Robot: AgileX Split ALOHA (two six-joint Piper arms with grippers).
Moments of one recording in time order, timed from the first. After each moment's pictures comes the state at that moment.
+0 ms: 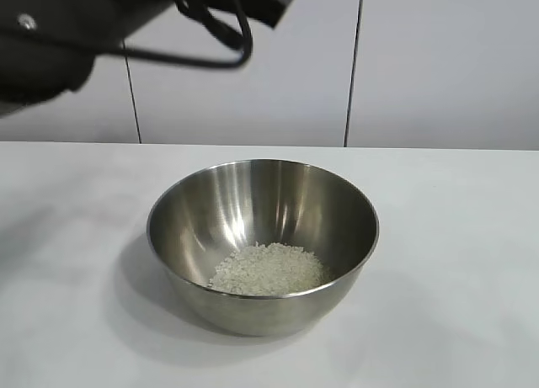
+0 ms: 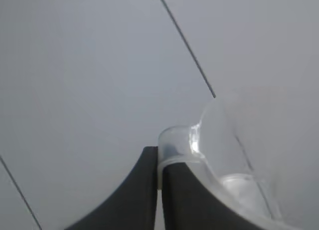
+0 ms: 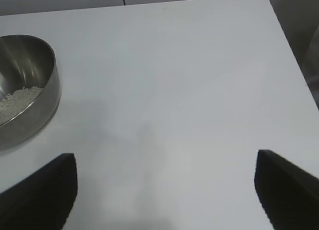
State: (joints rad) left arm -0.83 1.62 -0.85 -0.55 -1.11 0.75; right arm -0.08 -0.02 -0.47 0.03 1.08 -0.02
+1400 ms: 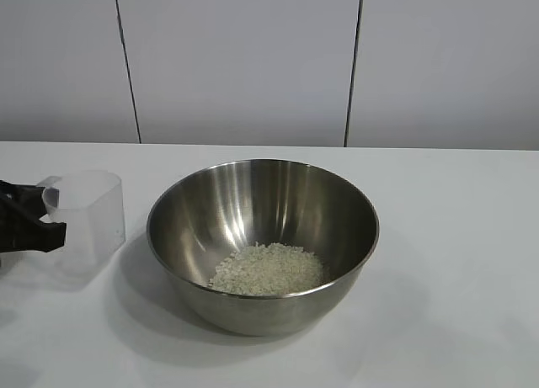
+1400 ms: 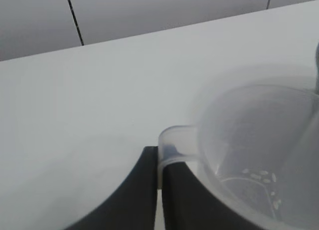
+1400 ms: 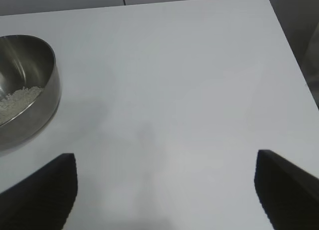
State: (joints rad) left arm -0.19 1.94 -0.34 0.07 -1.14 0.10; right arm -0.08 -0.02 -0.47 0.03 1.08 -0.02
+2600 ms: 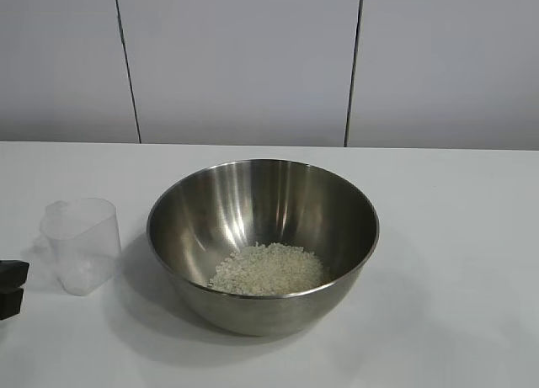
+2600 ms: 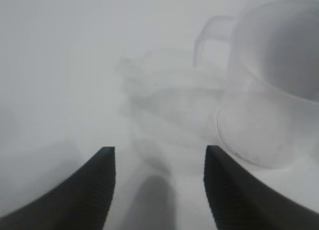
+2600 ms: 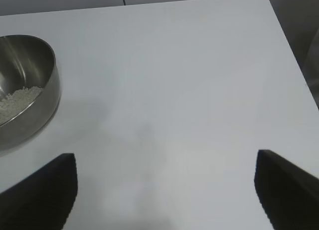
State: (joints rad) left arm -0.19 1.94 -0.18 -0.03 -1.15 0.10; right arm -0.08 -0.02 -0.47 0.03 1.08 -0.02
